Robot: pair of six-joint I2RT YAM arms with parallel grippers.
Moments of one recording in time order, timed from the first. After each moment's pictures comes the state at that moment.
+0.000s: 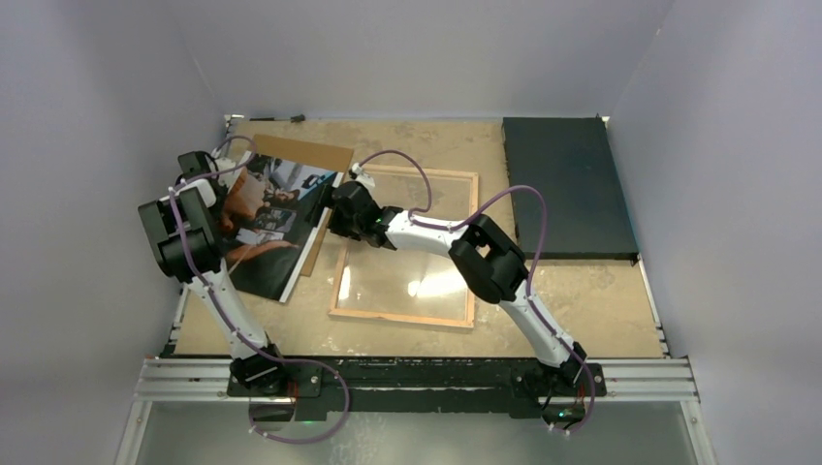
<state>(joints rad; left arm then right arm) 0.43 2.12 1.40 -0.20 -0.16 0.65 0.94 2.37 1.82 -0.02 0.11 1.05</state>
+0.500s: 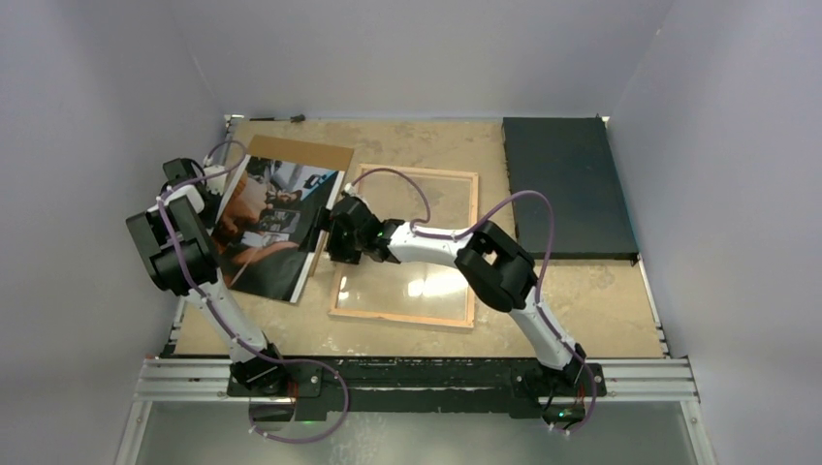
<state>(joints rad) 0.49 2.01 1.33 -0.32 -0.02 0.66 0.99 2.27 1.68 -0.03 -0.06 1.11</state>
